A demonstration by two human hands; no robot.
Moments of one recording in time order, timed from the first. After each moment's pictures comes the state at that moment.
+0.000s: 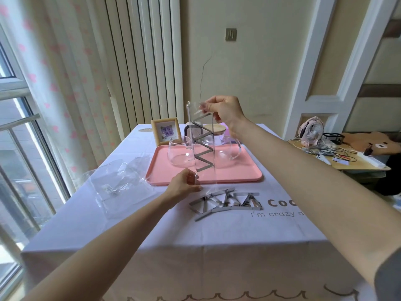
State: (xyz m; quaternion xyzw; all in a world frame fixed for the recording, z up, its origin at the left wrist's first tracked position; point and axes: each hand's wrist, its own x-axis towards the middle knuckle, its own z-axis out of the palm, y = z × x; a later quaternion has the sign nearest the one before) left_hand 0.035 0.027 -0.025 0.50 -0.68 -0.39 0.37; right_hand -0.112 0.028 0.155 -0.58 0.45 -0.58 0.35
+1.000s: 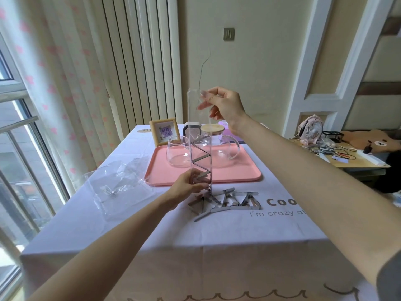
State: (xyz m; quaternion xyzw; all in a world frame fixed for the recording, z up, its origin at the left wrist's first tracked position) left_hand 0.028 0.036 -0.017 0.40 -0.67 -0.51 0.36; right_hand -0.118 0.028 0.160 -0.60 0.41 -0.60 0.33
